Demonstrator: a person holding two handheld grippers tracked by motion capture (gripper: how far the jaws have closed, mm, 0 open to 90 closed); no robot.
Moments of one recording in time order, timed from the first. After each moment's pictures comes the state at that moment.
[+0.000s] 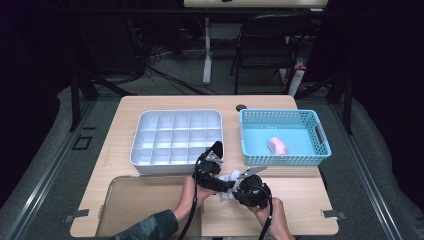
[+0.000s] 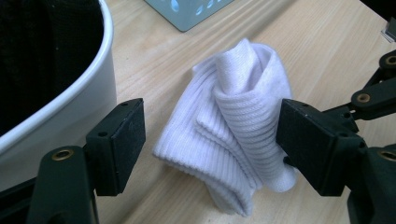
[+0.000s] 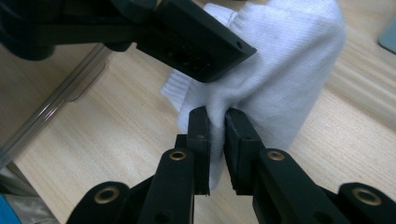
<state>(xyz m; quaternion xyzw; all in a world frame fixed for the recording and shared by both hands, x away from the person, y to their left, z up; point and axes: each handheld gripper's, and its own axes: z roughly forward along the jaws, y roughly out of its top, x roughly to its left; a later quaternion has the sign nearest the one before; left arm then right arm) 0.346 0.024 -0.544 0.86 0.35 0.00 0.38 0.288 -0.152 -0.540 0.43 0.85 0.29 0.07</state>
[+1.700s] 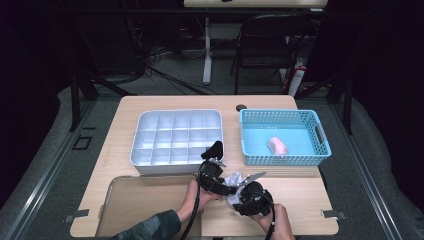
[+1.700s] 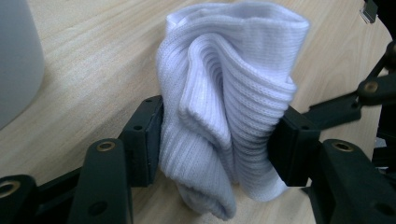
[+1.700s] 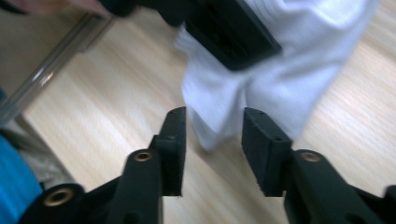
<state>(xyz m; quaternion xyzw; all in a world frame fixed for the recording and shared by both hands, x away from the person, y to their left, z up) 0.349 0.015 -0.570 0.86 0.35 -0.09 0.36 0.273 -0.158 -0.549 0.42 0.87 0.26 0.03</state>
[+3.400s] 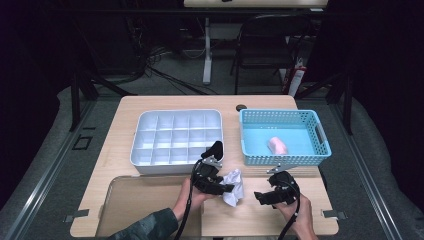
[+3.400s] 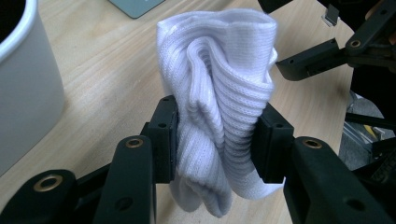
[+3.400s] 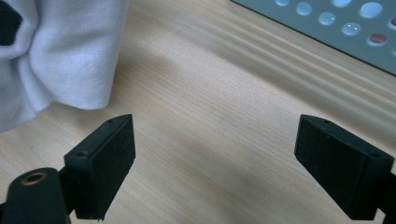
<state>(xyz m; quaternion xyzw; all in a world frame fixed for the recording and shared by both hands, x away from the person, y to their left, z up) 0.335 0.031 -0.540 0.87 0.30 -0.06 0.40 0.294 -0.229 -0.542 0.49 0.82 0.27 0.11</state>
